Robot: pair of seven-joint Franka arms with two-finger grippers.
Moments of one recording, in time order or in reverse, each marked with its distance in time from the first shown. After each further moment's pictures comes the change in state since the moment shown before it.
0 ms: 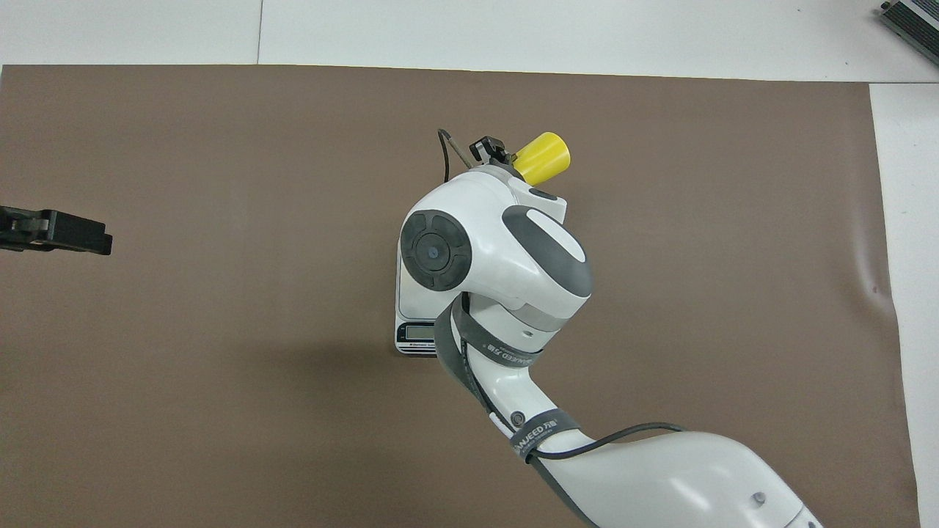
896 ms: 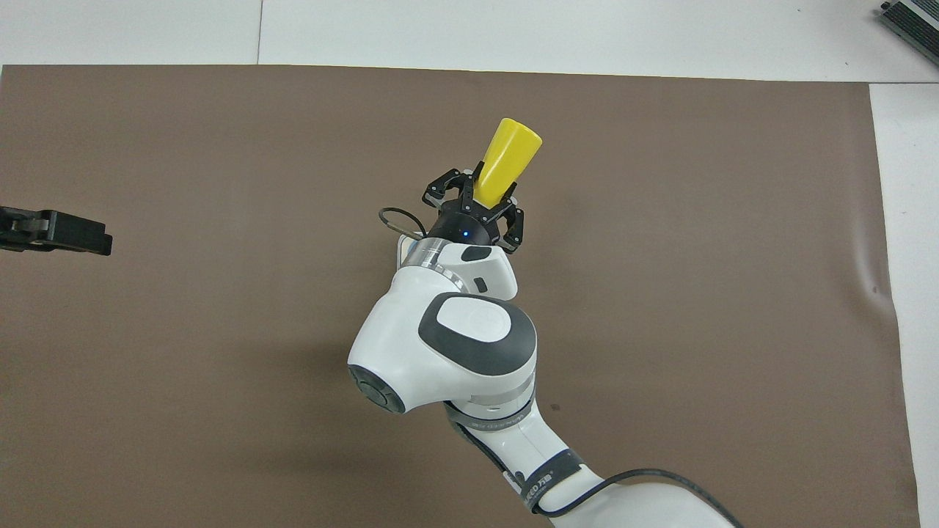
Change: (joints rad) left arm 0.000 0.000 0.000 0.000 0.000 -0.001 0.000; right arm 0.122 -0.079 0.001 -0.191 -0.576 0.018 0.045
